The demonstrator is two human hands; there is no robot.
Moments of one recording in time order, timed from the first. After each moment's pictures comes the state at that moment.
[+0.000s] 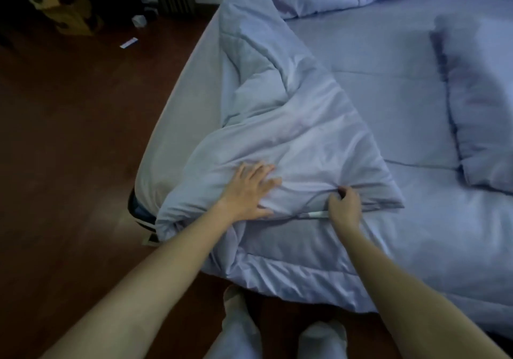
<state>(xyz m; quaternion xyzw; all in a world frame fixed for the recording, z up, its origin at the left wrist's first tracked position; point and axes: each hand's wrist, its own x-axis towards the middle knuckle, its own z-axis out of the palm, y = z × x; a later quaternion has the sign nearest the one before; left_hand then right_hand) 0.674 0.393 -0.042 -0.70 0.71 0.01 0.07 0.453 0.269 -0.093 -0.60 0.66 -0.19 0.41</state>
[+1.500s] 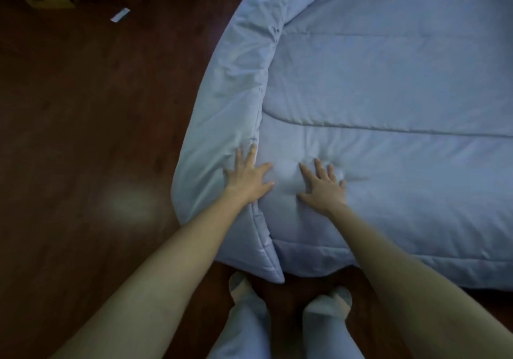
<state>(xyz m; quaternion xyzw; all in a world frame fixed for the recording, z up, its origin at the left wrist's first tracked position) 0.942 0.502 -0.079 -0.80 0.56 0.23 0.05 0.754 0.417 -0.107 -0.82 0.49 0.16 0.23</state>
